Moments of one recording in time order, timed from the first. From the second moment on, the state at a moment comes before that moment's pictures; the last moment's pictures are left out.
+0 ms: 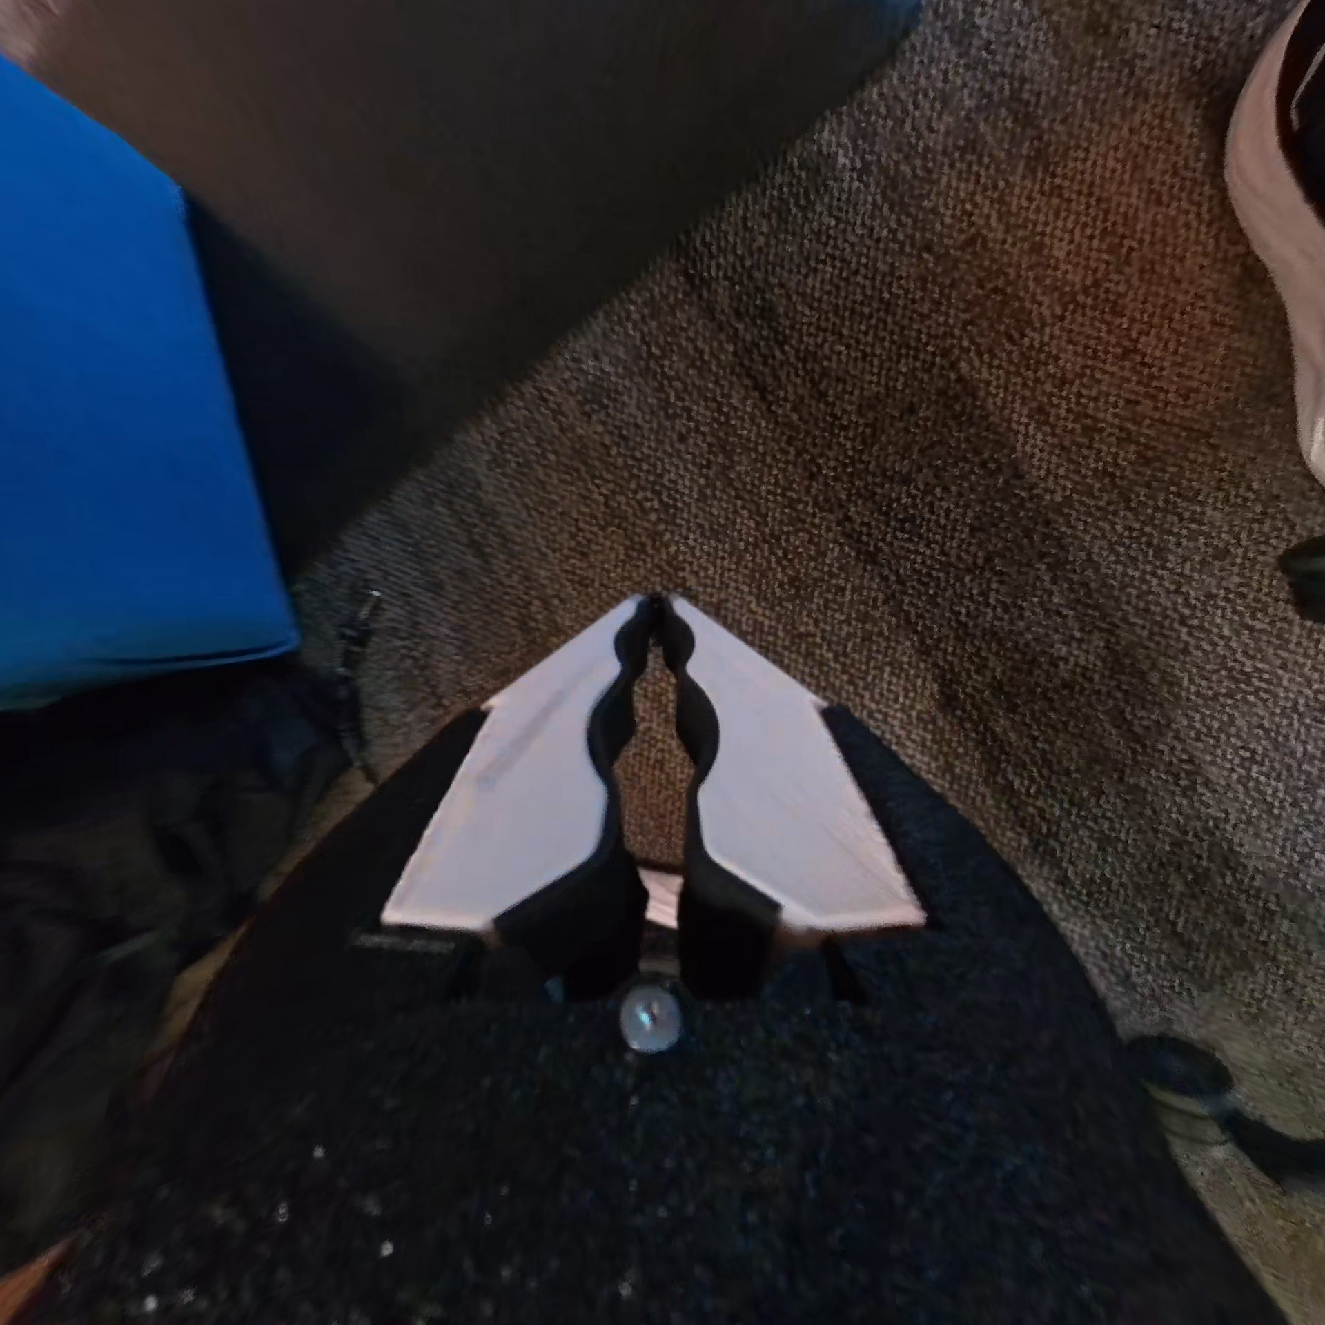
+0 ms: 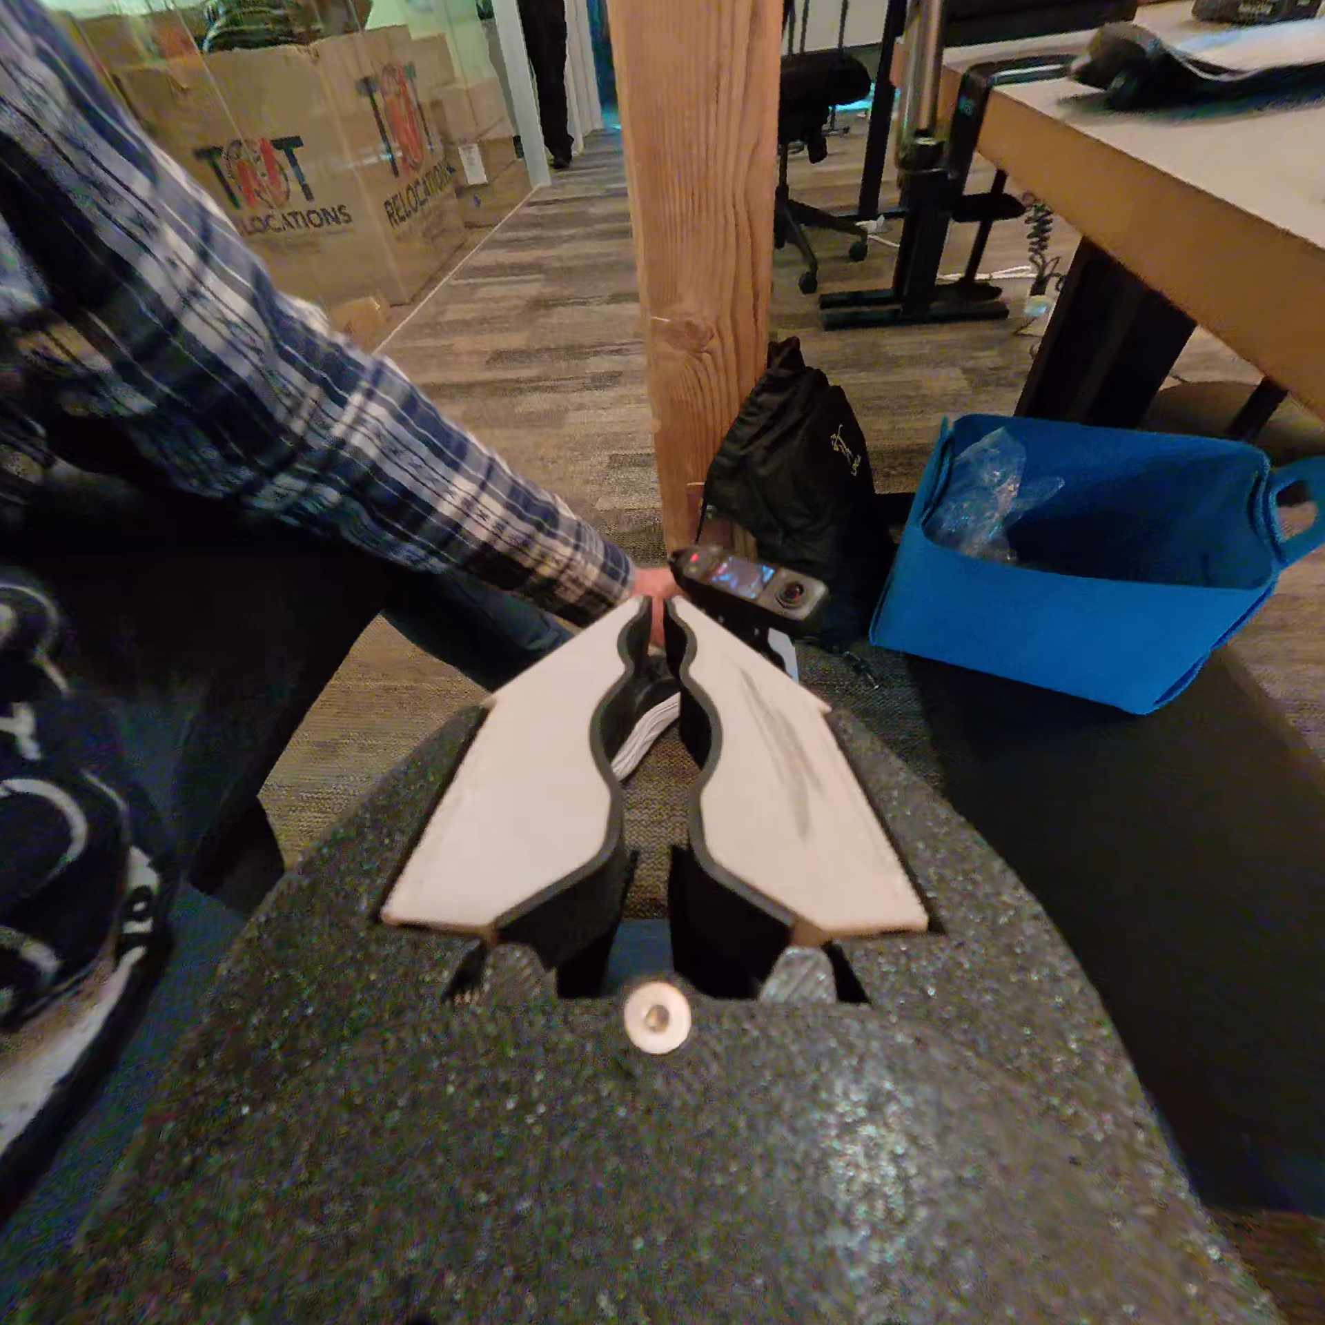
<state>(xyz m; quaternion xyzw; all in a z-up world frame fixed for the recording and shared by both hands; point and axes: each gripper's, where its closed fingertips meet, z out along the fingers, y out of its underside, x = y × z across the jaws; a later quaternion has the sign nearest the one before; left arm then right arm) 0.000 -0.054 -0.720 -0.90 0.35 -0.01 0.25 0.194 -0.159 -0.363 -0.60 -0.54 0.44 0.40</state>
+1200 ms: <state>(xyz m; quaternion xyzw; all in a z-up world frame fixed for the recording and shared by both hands) -0.004 -0.171 -0.310 -0.82 0.26 0.01 0.50 0.186 -0.106 -0.320 -0.69 -0.57 0.14 0.42</state>
